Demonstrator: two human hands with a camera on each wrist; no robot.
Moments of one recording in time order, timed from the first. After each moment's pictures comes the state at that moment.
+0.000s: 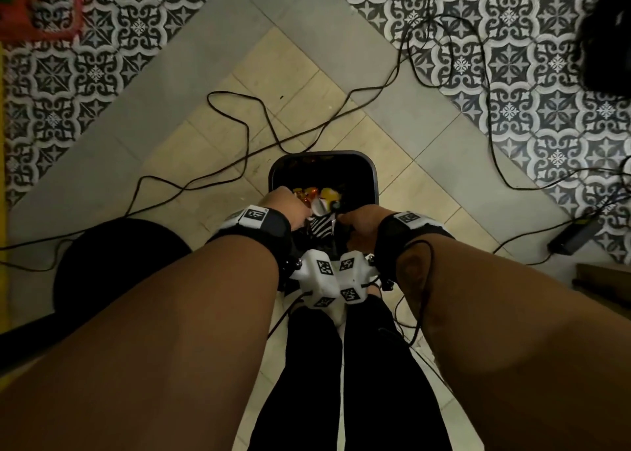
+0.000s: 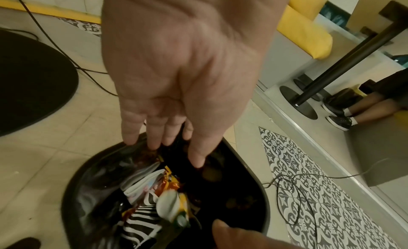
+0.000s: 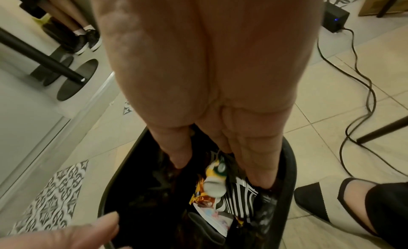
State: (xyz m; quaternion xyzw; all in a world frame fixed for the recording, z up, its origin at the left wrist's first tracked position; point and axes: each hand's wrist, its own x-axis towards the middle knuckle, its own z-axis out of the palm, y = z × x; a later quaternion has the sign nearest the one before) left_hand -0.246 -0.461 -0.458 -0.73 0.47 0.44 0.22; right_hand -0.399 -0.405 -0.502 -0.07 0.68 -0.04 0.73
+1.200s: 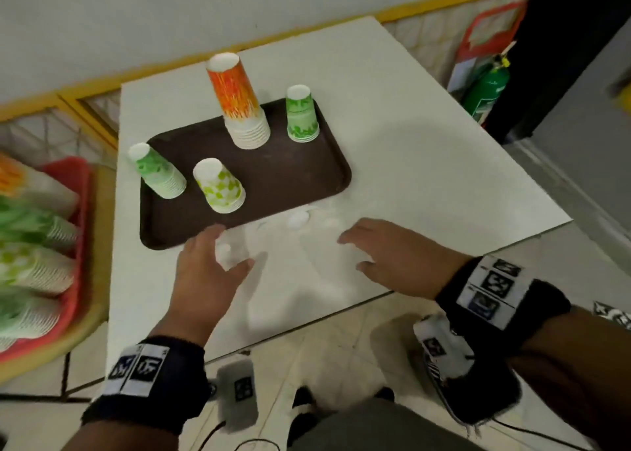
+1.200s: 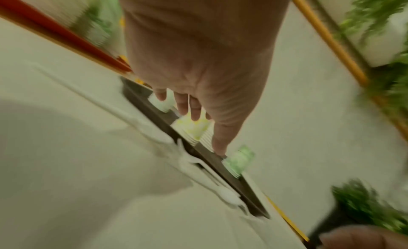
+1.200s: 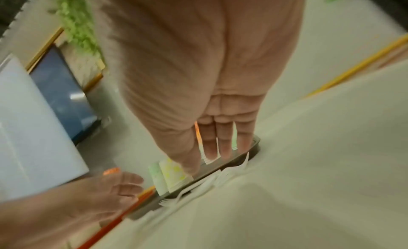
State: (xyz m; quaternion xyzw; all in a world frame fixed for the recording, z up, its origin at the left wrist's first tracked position) left_hand 0.024 -0.030 -0.044 -0.95 0.10 0.04 -0.28; right_hand -0.088 -0.309 -0.027 -0.96 -0.05 0.11 0.25
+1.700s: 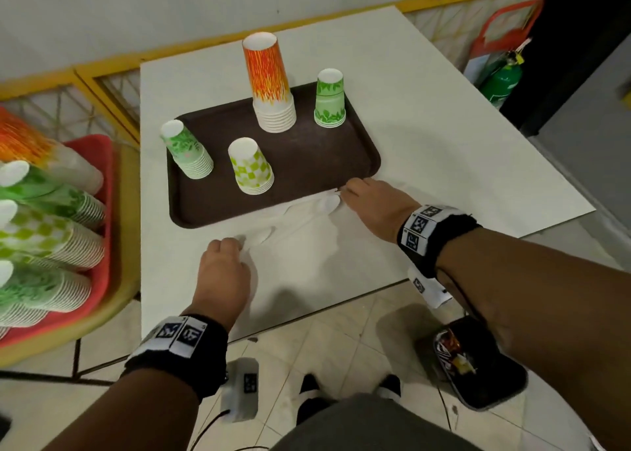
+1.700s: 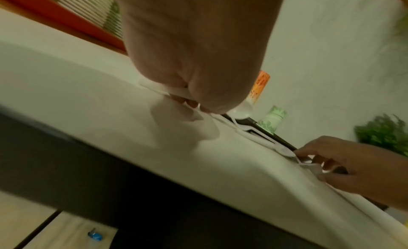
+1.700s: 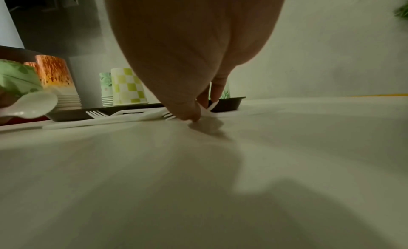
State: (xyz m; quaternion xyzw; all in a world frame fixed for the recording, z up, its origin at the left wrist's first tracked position) left_hand 0.038 0.020 -0.092 -0.97 0.12 0.08 -0.18; right_hand 0.000 -0.278 -0.064 -1.00 -0.08 0.06 0.00
